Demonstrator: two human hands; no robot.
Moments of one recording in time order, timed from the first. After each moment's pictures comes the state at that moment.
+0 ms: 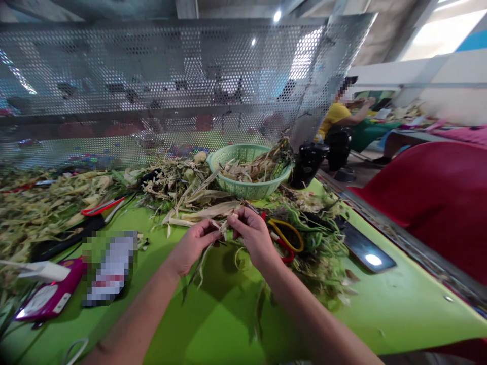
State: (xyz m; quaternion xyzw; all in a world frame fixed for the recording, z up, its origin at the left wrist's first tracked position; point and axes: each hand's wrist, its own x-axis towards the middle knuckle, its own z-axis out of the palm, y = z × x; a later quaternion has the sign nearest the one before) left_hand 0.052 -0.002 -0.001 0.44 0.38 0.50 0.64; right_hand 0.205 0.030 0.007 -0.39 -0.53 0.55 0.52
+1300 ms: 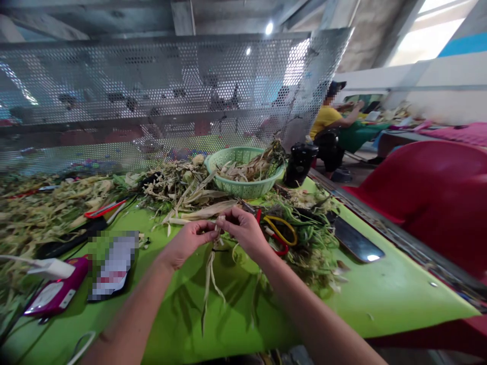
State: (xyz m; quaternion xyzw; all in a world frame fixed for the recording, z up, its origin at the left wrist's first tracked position) left_hand 0.042 -0.004 0.006 0.53 0.40 0.46 0.59; right_hand 0.206 0.026 0.012 -0.36 -0.61 0.53 0.46
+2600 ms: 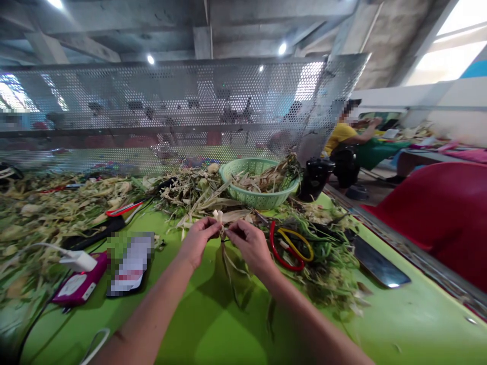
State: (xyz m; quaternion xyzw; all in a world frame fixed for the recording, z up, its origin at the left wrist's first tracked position) left_hand 0.037 0.007 0.001 0.36 0.42 0.62 0.56; right_hand 0.189 0.021 0.004 -0.39 -0.71 0.37 0.45
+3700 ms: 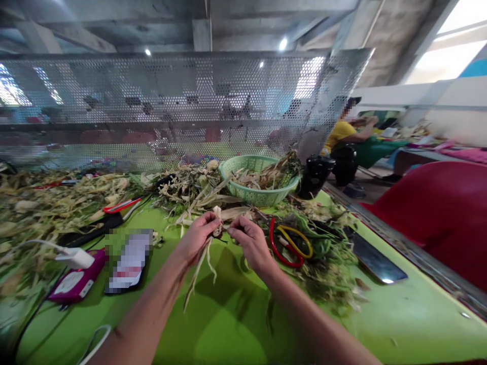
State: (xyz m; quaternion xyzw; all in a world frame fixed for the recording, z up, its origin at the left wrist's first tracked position) left_hand 0.032 0.005 0.004 0.43 0.38 0.58 0.58; right_hand 0.187 0.016 0.007 -0.39 -0.67 0.44 0.46
